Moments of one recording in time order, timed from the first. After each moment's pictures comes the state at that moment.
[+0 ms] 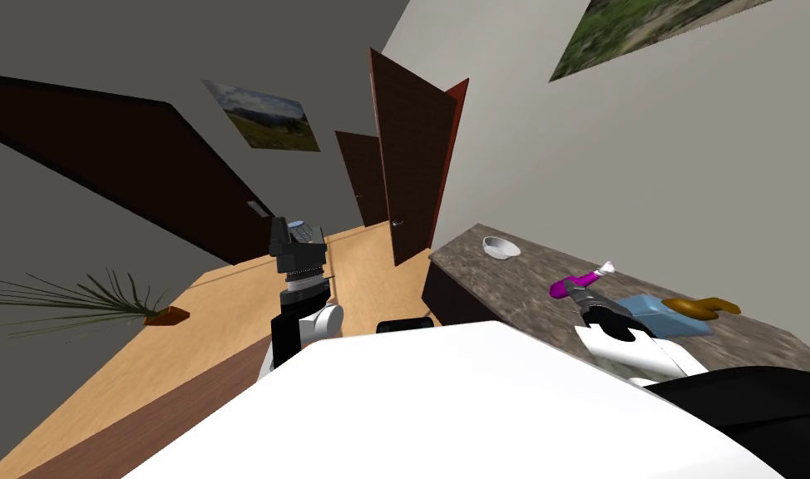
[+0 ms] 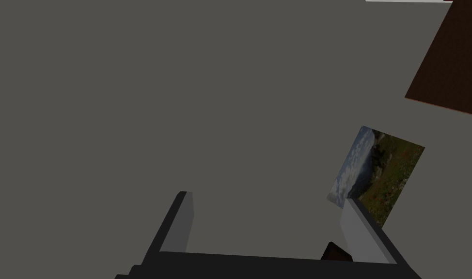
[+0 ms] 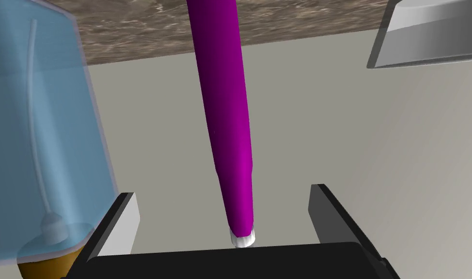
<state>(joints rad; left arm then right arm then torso) 0.45 0.00 -0.02 -2.35 0.08 -0.46 -0.01 0.50 -0.52 -0.69 -1.53 0.21 0.25 0.51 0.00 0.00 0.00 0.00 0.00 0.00</state>
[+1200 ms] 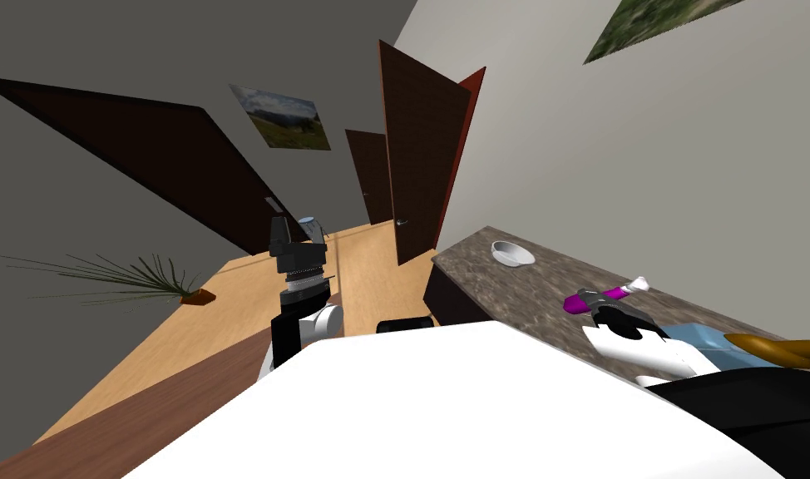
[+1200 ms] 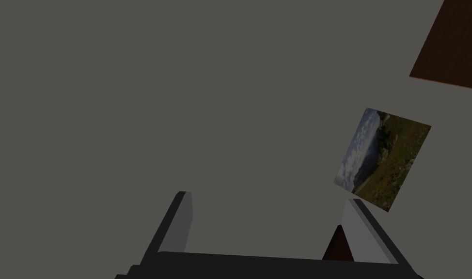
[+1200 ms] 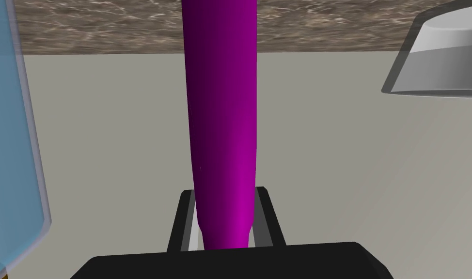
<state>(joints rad) 0.45 0.00 -0.02 -2.35 0.08 -0.46 -0.01 0.47 -0.55 -0.72 -1.46 0.25 0.30 0.56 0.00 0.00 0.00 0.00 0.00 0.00</state>
